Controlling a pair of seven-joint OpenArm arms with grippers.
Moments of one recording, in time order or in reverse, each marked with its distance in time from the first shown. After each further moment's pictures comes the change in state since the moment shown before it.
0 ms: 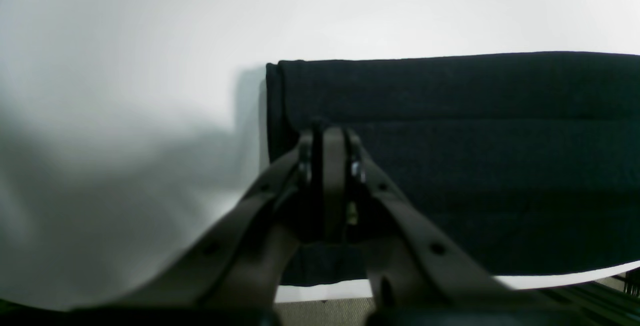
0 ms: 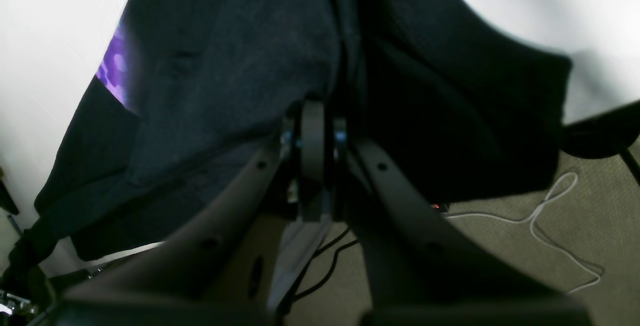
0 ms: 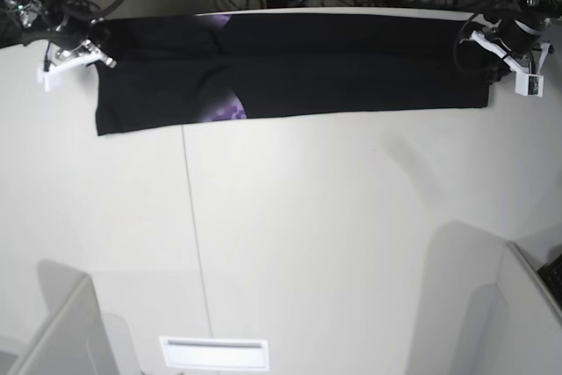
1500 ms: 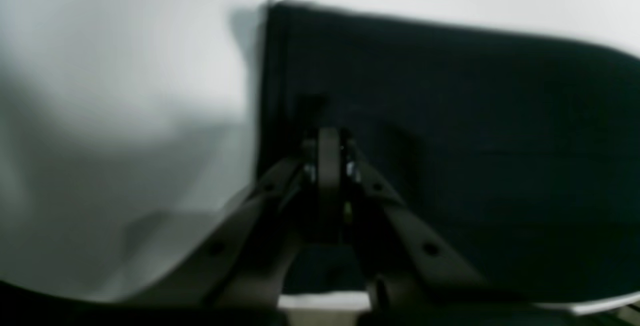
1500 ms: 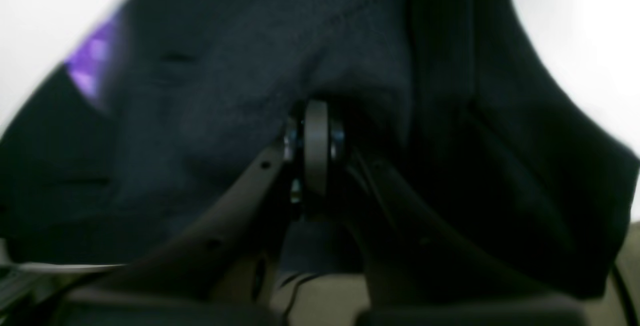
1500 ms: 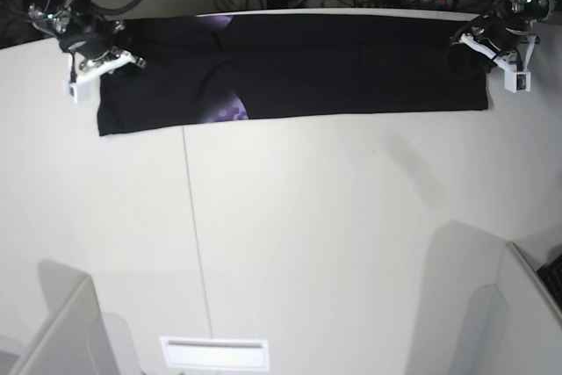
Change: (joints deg) left arm -5.8 3.9 3.4 -8.8 6.9 0.2 -0.5; right arm -0.3 0.4 -12.6 -4.6 -9.1 5.0 15.7
